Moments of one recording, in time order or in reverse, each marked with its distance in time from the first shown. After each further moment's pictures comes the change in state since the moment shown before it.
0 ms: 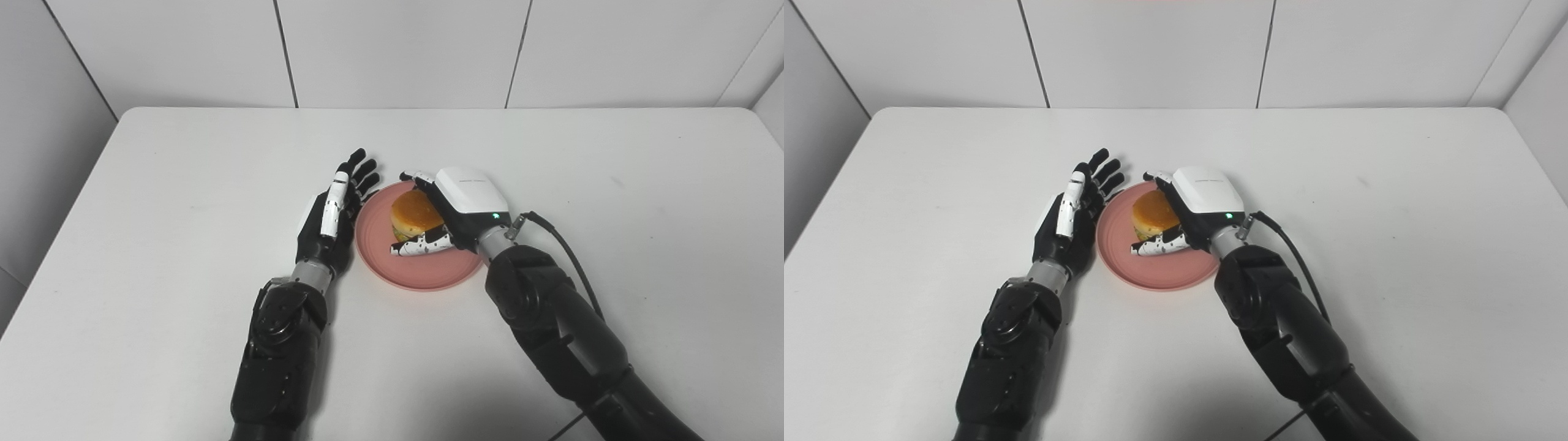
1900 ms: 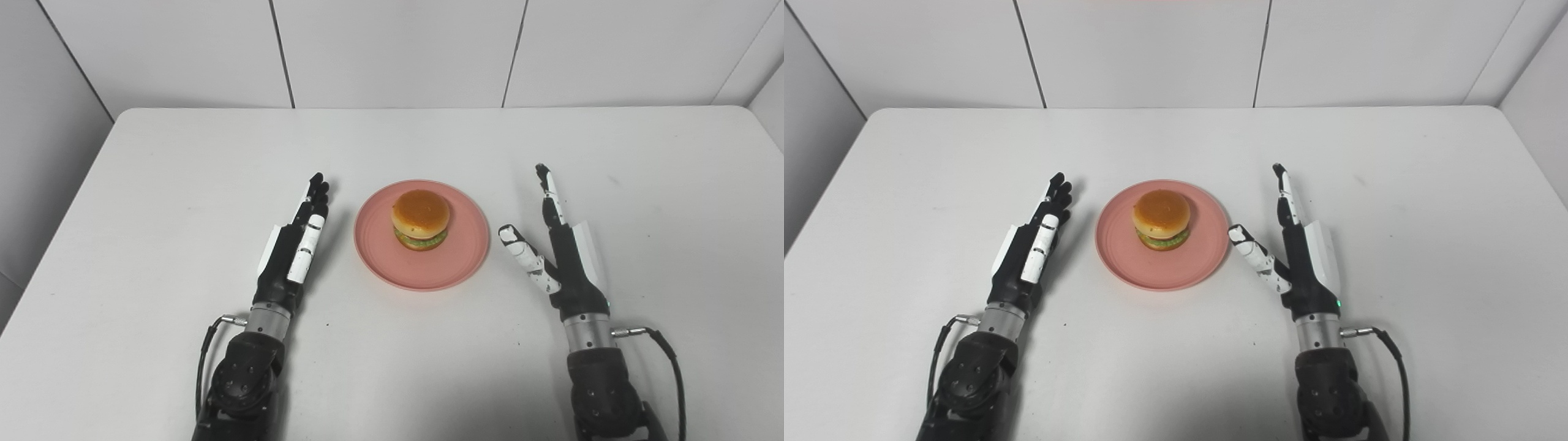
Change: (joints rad) left arm 0.237 0.129 -0.055 -0.158 0.268 -0.266 0.018; right arm 0.448 0.086 -0.391 -0.087 0.486 -0.442 -0.412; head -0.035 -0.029
